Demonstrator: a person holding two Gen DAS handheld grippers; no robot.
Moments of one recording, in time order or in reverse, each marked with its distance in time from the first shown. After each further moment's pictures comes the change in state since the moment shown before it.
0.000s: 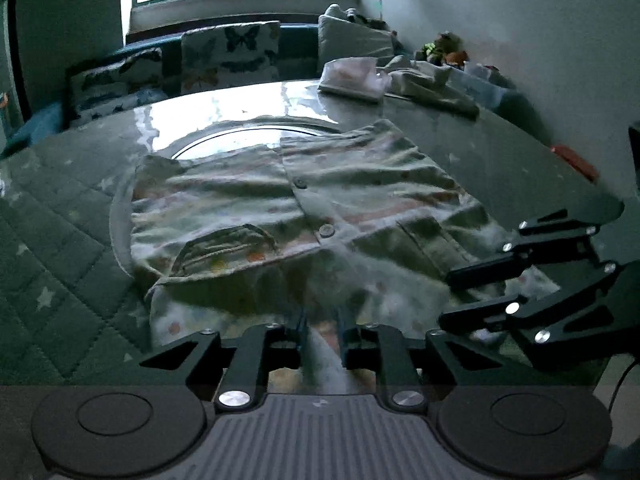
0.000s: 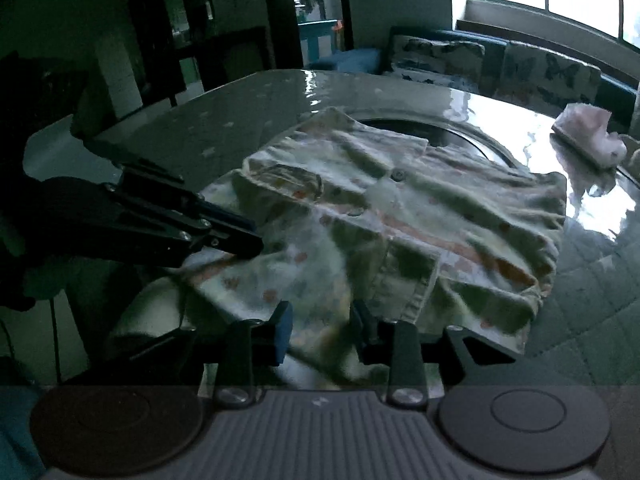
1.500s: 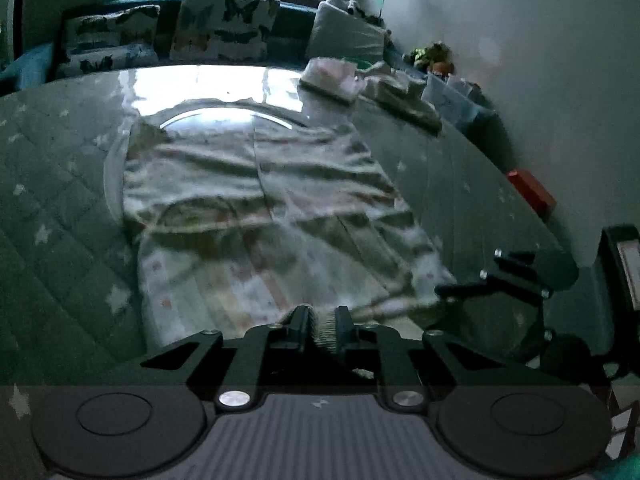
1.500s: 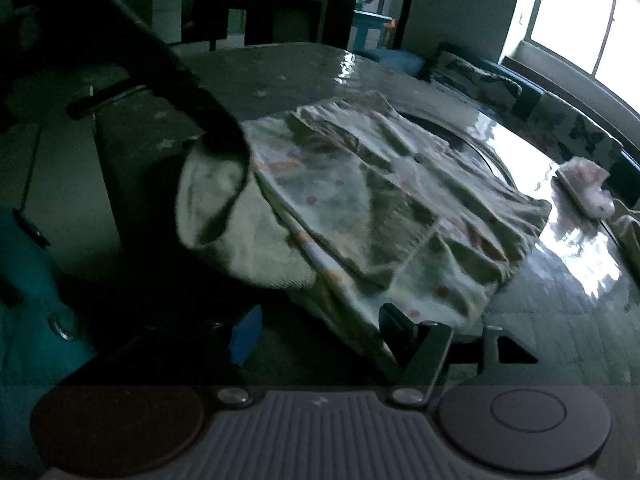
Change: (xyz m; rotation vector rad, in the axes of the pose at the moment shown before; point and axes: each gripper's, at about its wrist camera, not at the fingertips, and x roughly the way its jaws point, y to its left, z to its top) left arm -0.055 0.006 0.011 -0.173 0.061 -0.163; right arm -0.045 0.030 -0.044 -0.294 0.040 -0.047
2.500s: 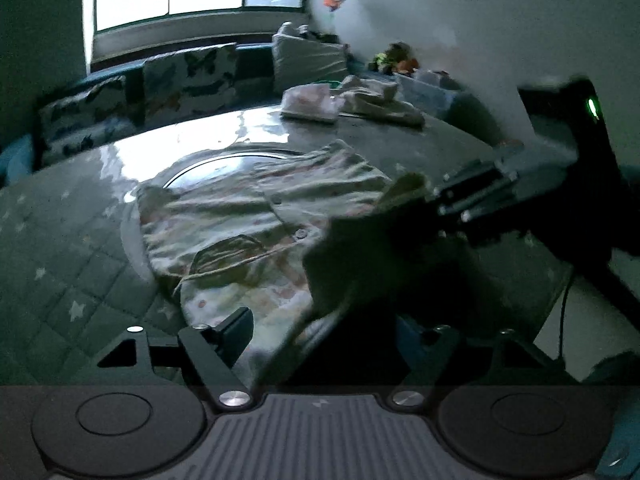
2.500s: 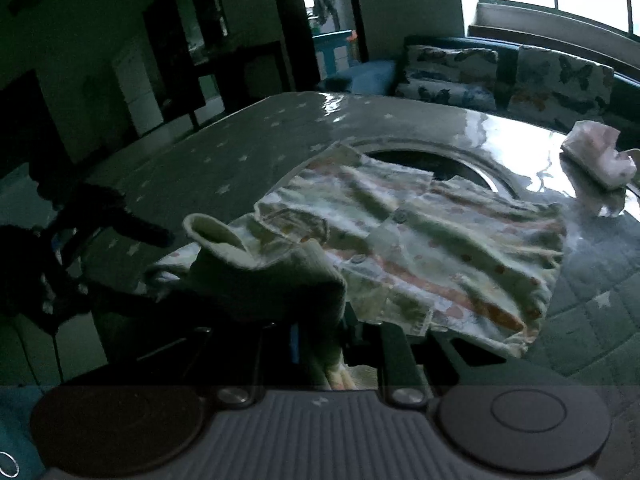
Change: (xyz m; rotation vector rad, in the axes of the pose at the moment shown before) left arm -0.006 0.007 -0.023 0.312 -0.080 0.063; right arm 0.028 -0.074 0.061 0.328 -0.088 0.128
